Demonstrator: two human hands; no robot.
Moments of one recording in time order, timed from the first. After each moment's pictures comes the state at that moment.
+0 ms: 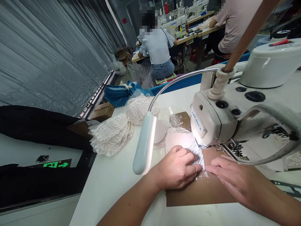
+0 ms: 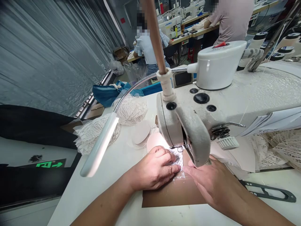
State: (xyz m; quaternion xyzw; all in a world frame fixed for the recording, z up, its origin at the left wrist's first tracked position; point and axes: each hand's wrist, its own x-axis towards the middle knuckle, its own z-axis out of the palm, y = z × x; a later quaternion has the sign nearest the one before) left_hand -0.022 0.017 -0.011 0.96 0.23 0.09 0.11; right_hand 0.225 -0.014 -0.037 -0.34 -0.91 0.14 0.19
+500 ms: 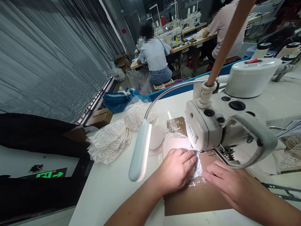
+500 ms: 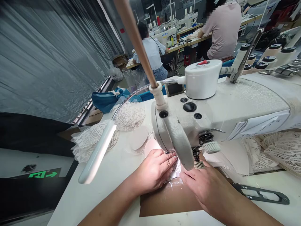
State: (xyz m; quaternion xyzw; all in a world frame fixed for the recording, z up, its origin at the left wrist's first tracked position) left_hand -0.012 0.020 -0.013 0.94 0.31 0.11 0.08; right_hand 0.220 -0.018 -0.044 -0.34 -0.91 0.13 0.20
